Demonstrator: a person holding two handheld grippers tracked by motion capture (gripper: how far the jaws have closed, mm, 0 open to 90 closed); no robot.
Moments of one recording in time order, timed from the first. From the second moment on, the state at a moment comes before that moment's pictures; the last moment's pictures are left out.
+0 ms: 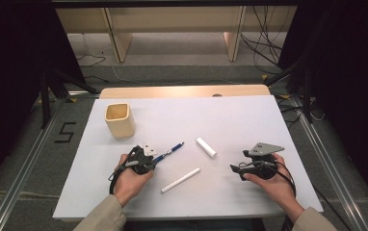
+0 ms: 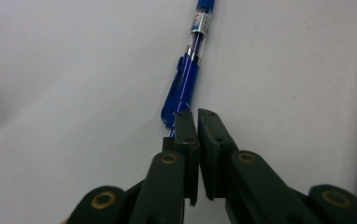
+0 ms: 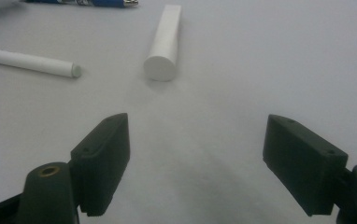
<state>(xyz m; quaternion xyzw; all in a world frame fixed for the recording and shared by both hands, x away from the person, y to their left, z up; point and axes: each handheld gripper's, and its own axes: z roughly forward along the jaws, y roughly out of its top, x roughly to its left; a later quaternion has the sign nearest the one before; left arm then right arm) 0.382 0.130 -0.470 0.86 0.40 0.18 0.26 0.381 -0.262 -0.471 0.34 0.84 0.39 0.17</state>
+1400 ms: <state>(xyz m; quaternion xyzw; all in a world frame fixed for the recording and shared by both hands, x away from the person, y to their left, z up) 0.430 0.105 -0.450 0.89 0.36 0.15 0.22 0.381 -0.261 -0.471 0.34 0.84 0.39 0.17</state>
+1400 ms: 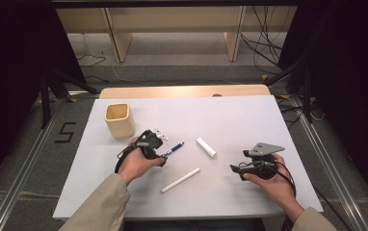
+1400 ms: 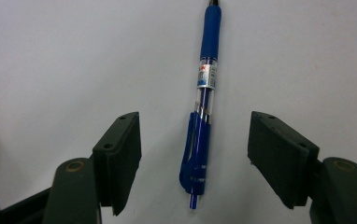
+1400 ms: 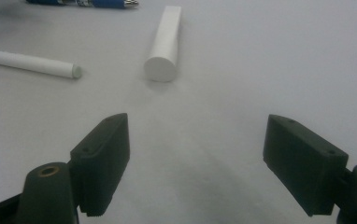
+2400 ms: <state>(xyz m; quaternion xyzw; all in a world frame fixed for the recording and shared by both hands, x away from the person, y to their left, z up) 0.450 0.085 -0.447 0.91 0.35 0.14 0.20 0.381 -0.262 -0.471 0.34 0.84 0.39 0.17</state>
